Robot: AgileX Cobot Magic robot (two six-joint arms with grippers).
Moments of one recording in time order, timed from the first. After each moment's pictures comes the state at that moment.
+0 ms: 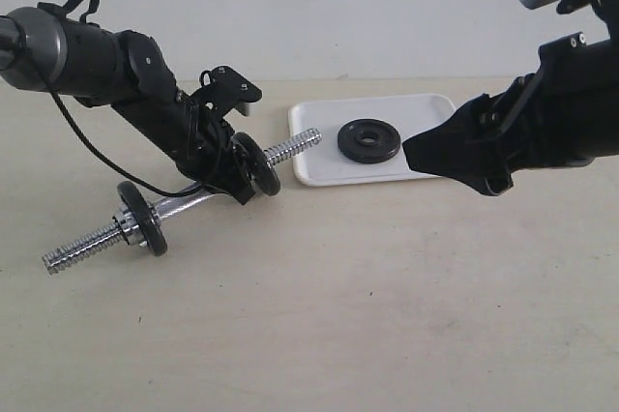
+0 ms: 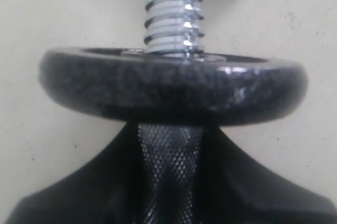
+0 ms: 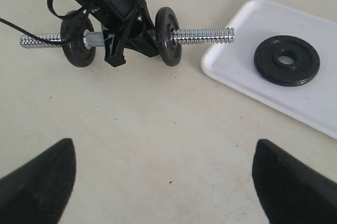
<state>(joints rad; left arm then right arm) -0.34 2.16 -1.42 -0.38 0.56 0.81 0.28 1.14 -0.77 0.91 0.59 -1.01</state>
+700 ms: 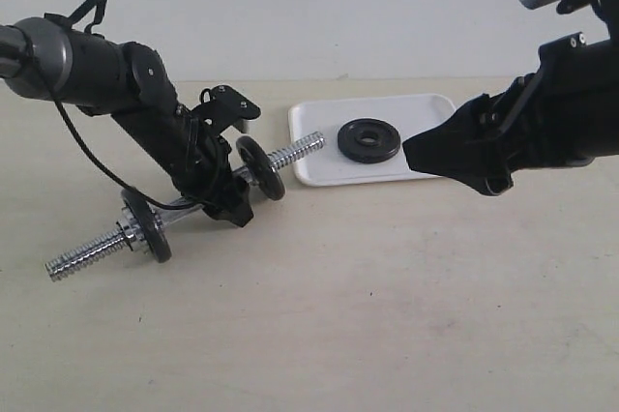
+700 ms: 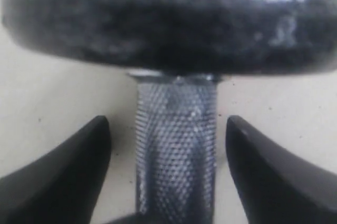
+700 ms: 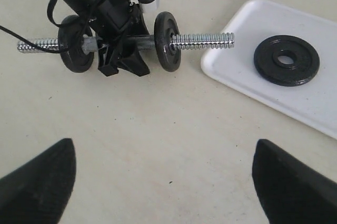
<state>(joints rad) -0.33 2.18 -1.42 -0.37 0.61 0.79 0.28 1.14 -0.77 0.91 0.59 -1.01</state>
